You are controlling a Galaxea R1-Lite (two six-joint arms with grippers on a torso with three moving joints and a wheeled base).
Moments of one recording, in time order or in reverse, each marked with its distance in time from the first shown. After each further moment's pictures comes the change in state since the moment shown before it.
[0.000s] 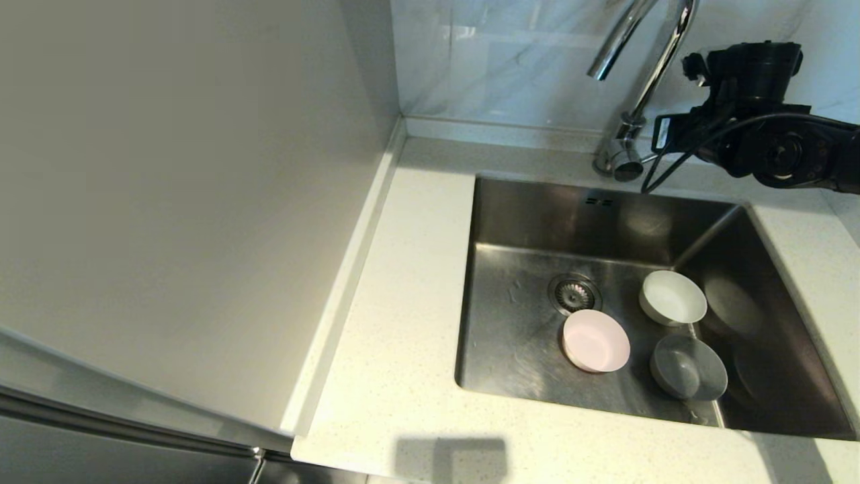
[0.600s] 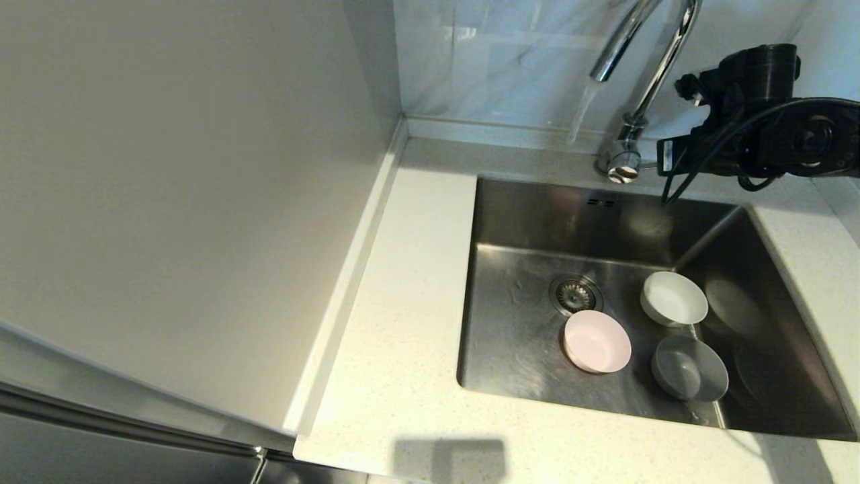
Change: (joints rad) left arm 0.000 0.000 0.000 0.000 0.000 0.000; right arm -0.040 -0.052 0.020 0.313 0.045 -0.023
